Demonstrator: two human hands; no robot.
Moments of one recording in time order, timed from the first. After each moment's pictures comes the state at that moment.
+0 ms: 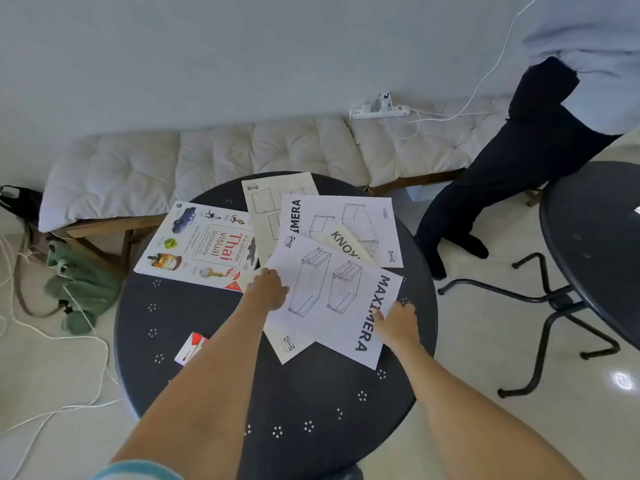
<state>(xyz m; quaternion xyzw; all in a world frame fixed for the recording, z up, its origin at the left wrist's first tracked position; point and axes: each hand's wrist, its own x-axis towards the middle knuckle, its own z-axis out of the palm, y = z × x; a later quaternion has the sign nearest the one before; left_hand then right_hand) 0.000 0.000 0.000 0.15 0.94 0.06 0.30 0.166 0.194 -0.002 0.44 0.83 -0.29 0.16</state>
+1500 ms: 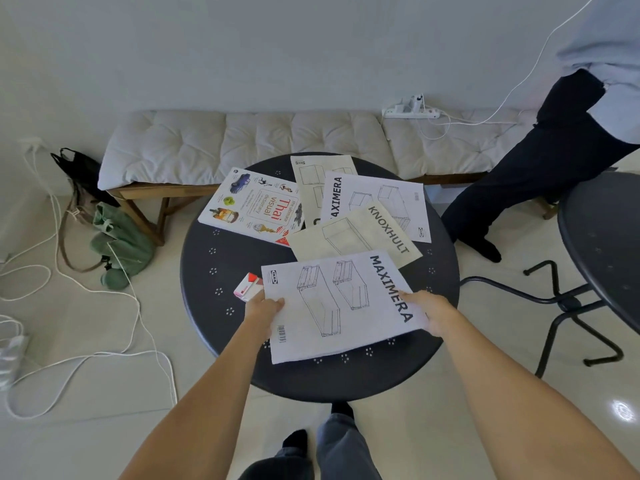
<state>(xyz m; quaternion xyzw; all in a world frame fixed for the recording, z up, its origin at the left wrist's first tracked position) 0.118 -0.138 -0.009 -0.31 0.64 0.62 0.32 0.216 0.170 0.023 0.52 0.57 -0.62 0.14</state>
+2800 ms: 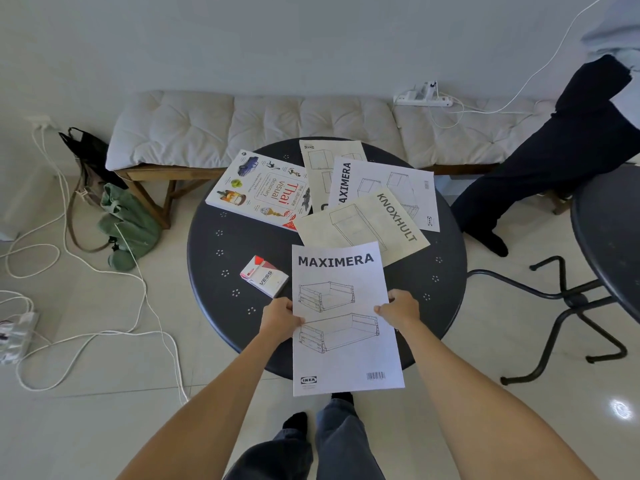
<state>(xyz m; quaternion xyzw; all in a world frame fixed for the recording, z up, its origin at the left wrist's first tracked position) 0.162 -0.135 -0.020 -0.11 0.84 0.41 0.35 0.221 0.101 -0.008 0.39 0.83 -0.37 0.15</state>
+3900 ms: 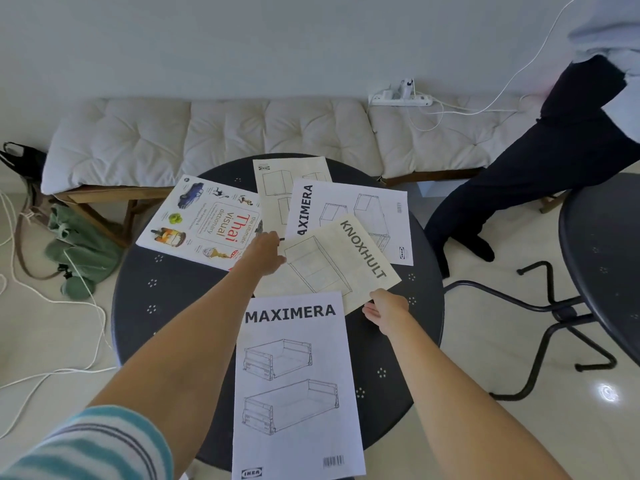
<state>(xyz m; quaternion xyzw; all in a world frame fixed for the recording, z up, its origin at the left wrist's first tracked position) -0.040 -0.007 0.008 0.14 0.95 0.17 0.23 0.116 0.184 0.004 0.65 0.44 -0.62 0.04</state>
